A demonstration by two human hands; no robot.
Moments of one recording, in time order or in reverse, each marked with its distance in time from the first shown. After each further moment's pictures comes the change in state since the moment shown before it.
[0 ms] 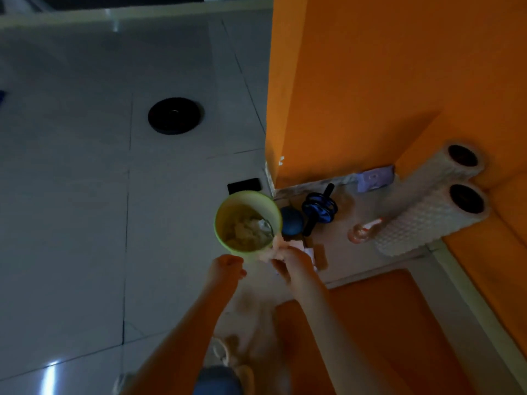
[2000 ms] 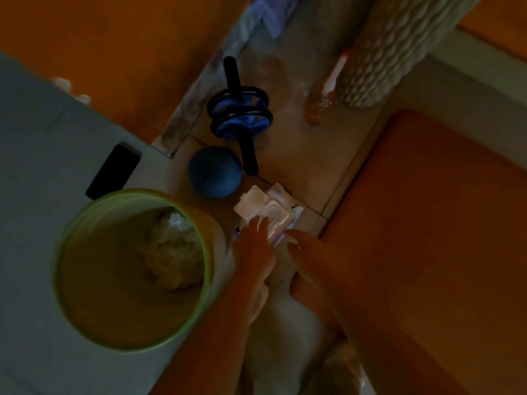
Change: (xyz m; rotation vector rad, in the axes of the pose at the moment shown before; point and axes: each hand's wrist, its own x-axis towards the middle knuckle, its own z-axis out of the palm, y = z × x) left_hand 0.309 -0.155 0.245 1.411 -0.623 0.765; right_hand 0.315 0.166 -0.096 -0.564 0.318 -0.125
